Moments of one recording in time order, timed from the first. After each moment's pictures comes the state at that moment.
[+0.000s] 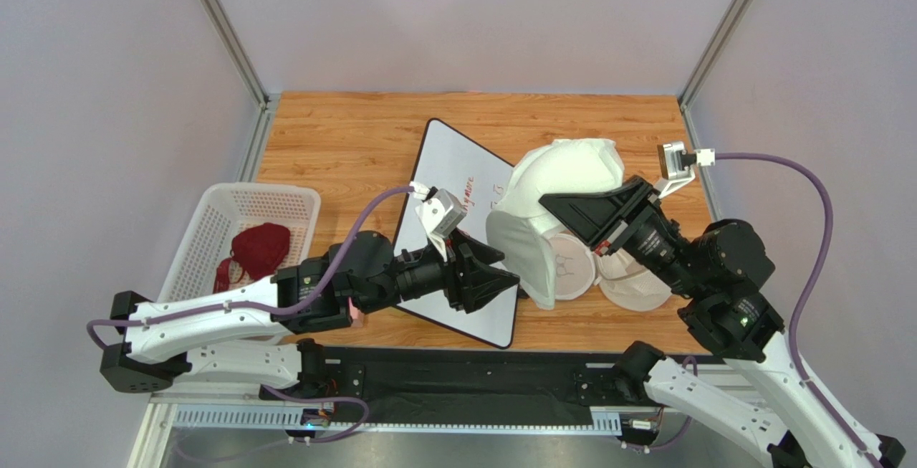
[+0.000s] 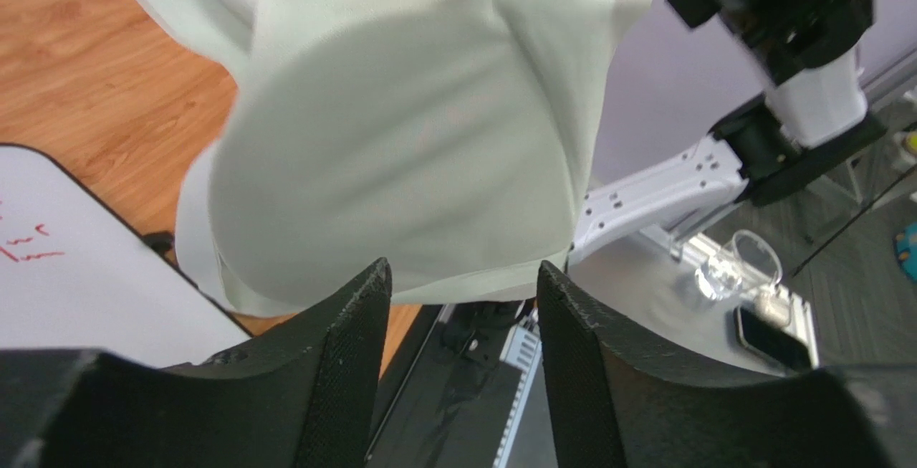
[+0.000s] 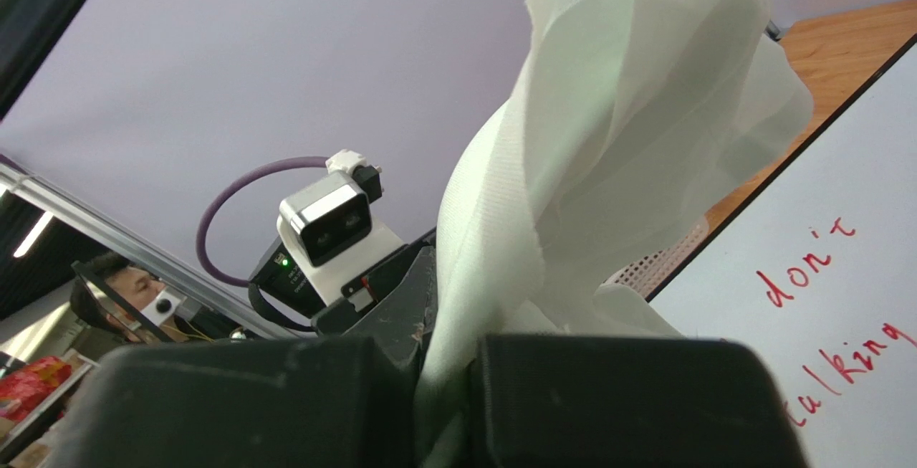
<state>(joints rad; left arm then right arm) -1.37 0.99 1.08 -0.14 -0.16 -0.40 0.77 0.63 1.04 -0.12 -0.15 0.93</state>
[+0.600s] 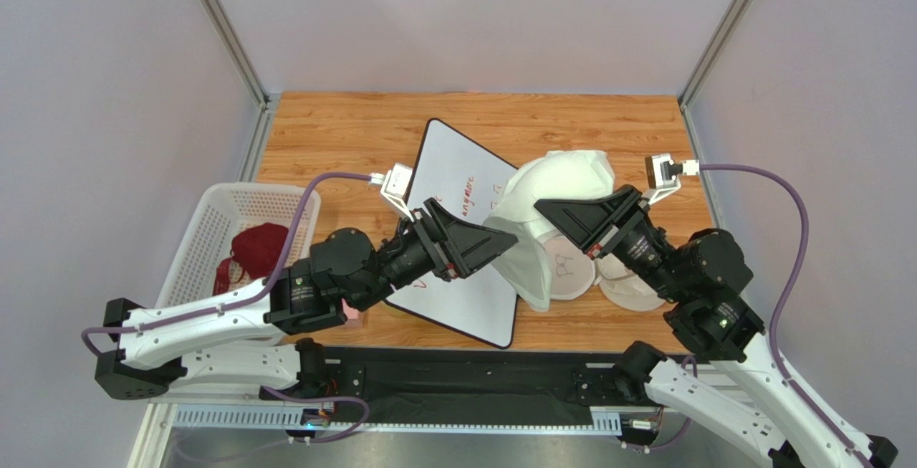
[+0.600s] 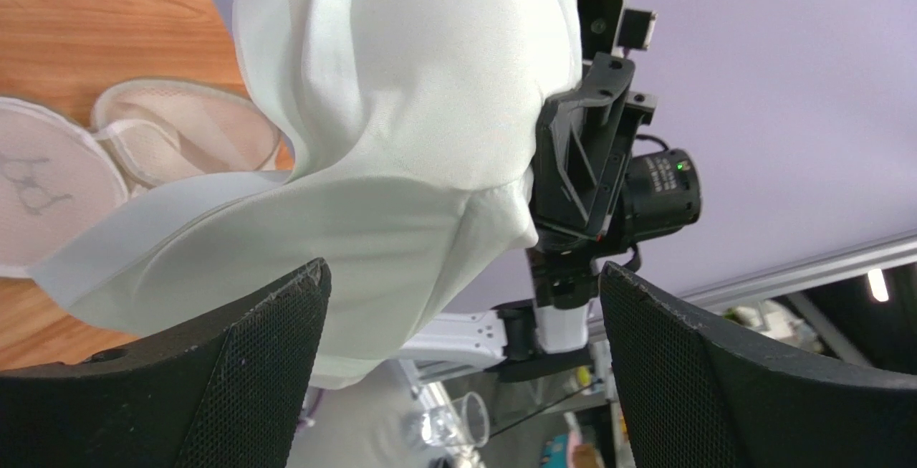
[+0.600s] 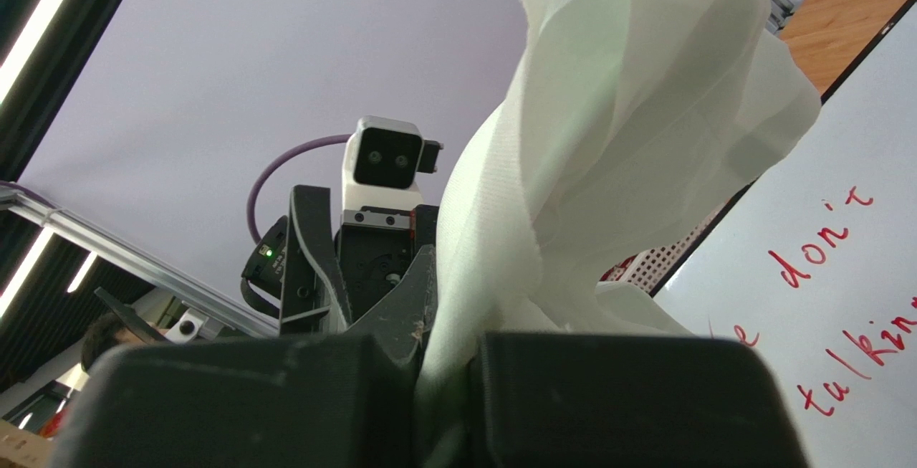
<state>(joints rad) -1.34 0.94 1.04 -0.01 -0.34 -1.05 0.76 0.57 0.88 -0.01 -0.12 1.05</state>
